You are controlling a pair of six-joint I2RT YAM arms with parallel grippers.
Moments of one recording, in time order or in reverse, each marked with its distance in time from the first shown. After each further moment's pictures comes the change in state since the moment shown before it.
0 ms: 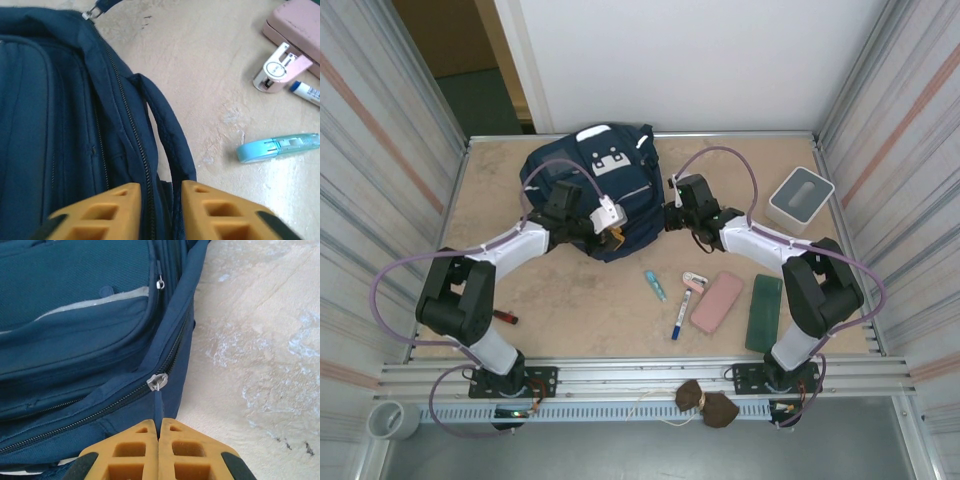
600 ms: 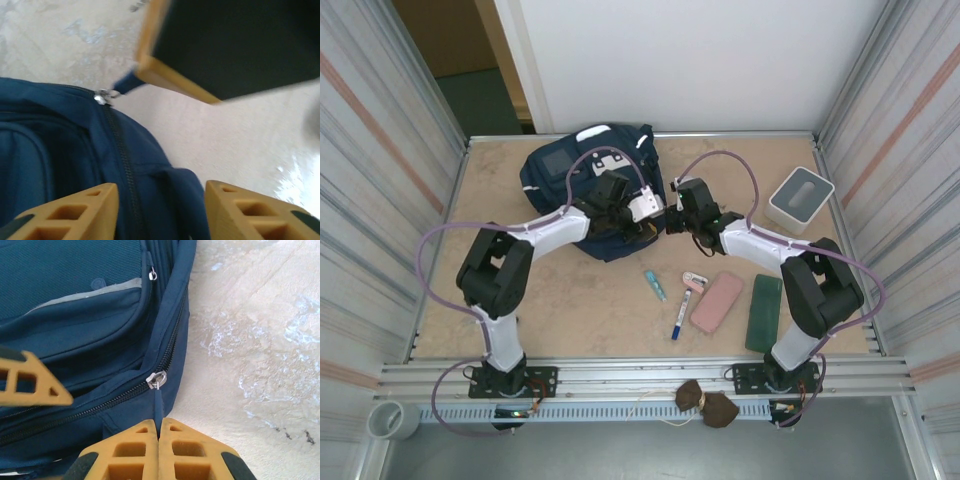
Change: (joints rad) left arm -0.175 0.275 0.299 0.031 -0.252 -0.084; right arm 0.000 -0.001 -0.042 0.035 0.016 0.028
